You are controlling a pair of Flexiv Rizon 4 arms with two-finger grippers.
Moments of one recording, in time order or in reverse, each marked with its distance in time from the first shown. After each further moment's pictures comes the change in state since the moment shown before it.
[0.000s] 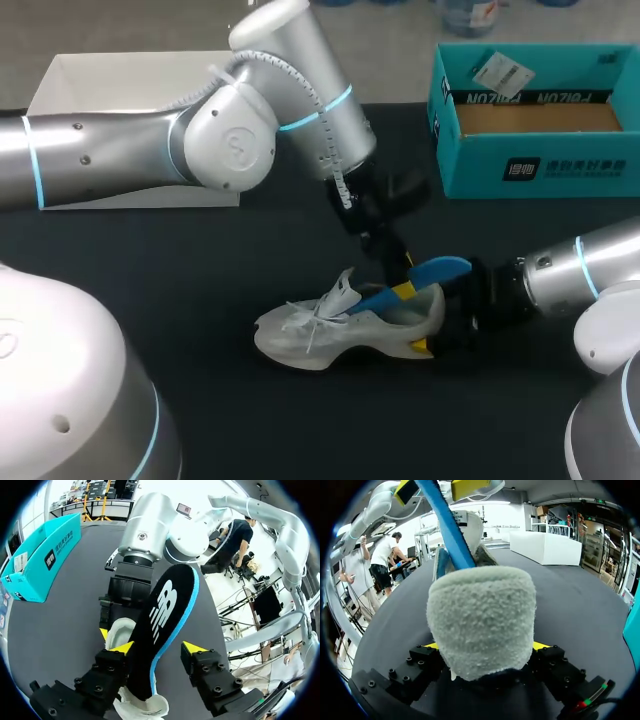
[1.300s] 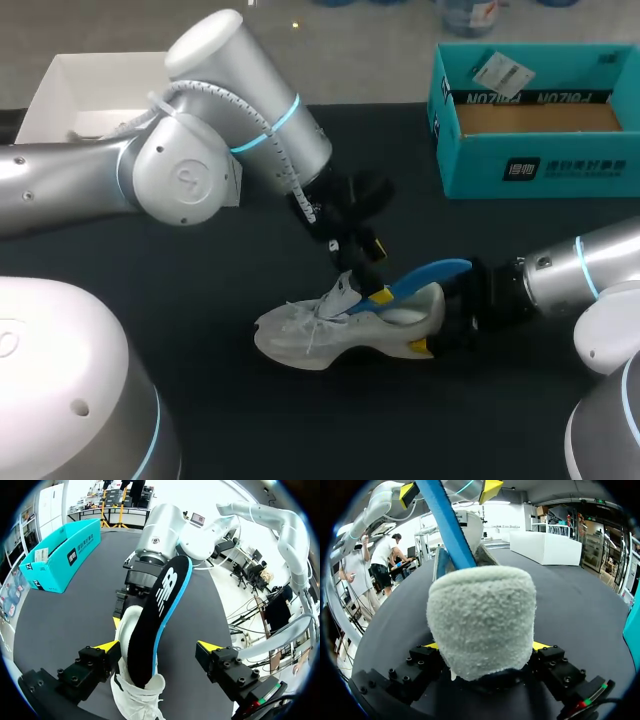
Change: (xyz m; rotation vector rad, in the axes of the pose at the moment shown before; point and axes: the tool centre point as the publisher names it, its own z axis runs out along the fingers) left arm 0.001 0.029 -0.022 0.094 -0.125 -0.051; right arm 0.000 0.000 0.000 0.000 0.000 0.000
